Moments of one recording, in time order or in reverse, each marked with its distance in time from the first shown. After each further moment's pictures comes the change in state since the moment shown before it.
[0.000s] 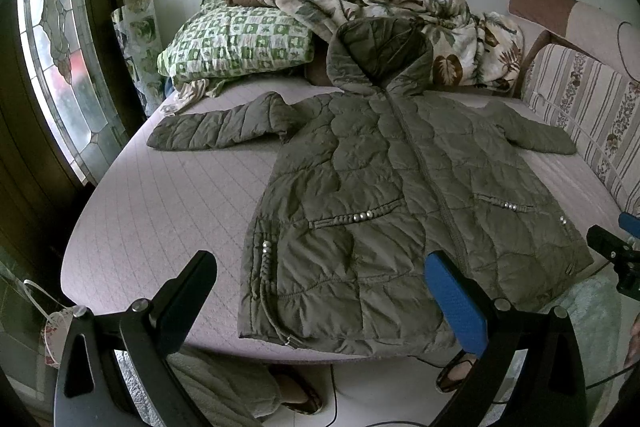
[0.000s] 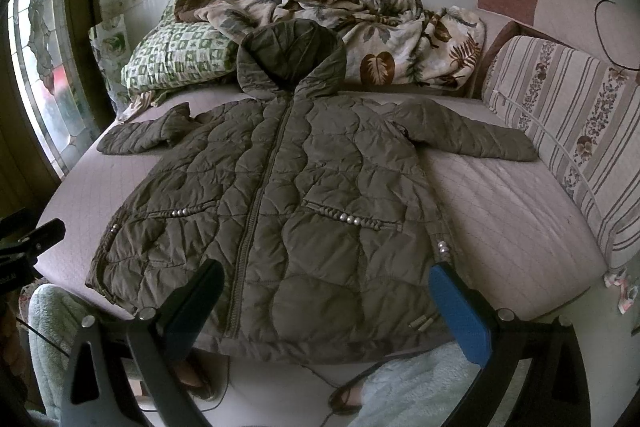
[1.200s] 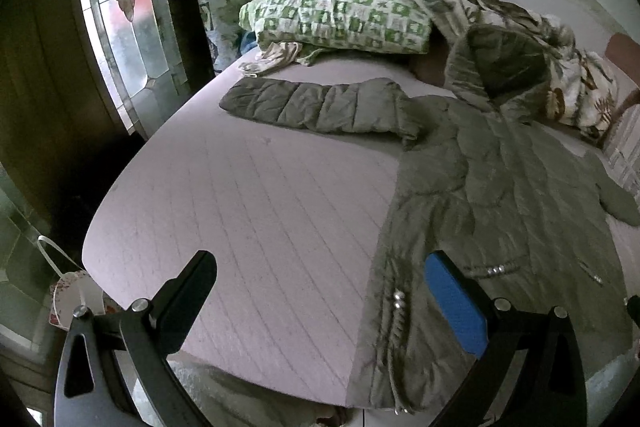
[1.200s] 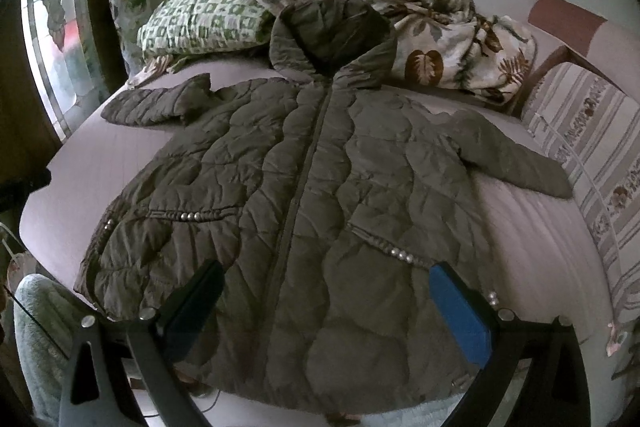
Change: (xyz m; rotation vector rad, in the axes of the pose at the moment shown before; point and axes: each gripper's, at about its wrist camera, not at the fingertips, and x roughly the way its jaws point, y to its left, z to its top) left arm 0.081 0.131 0.034 -0.236 0.067 0.176; right arm 0.073 0.064 0.044 -0.151 0.076 0.017
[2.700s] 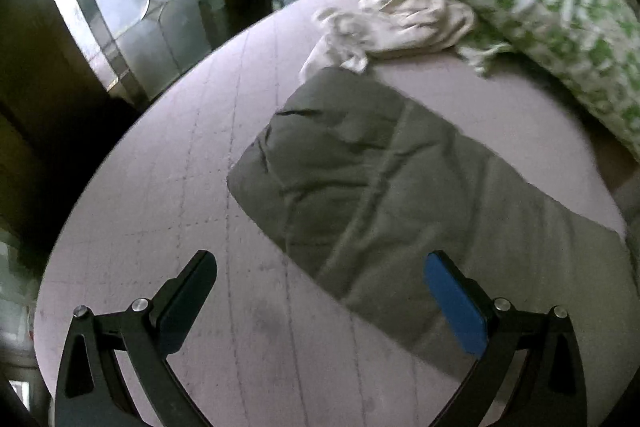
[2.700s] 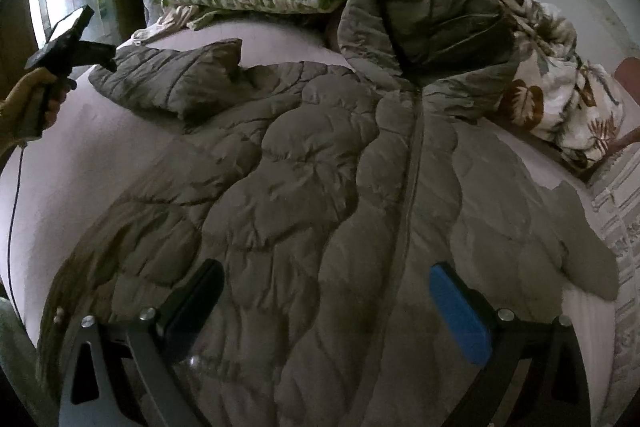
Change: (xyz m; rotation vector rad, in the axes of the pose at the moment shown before) left arm 0.340 0.142 0.211 -0.297 0.300 0.158; right arm 0.169 0.087 0.109 -0.196 0.091 0.048
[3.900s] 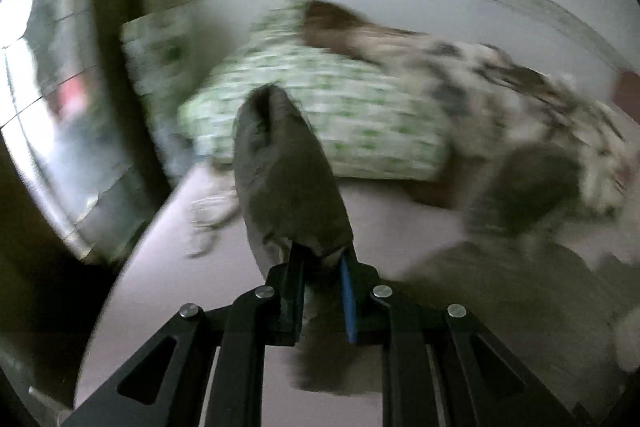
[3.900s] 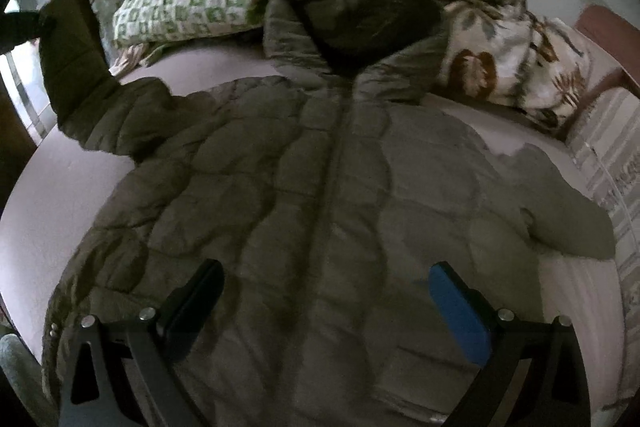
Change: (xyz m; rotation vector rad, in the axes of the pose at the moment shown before) left arm -0.269 -0.144 -0.084 0.421 -0.454 -0.280; right arm -0.020 -0.087 -0.025 0.187 -0.015 -0.041
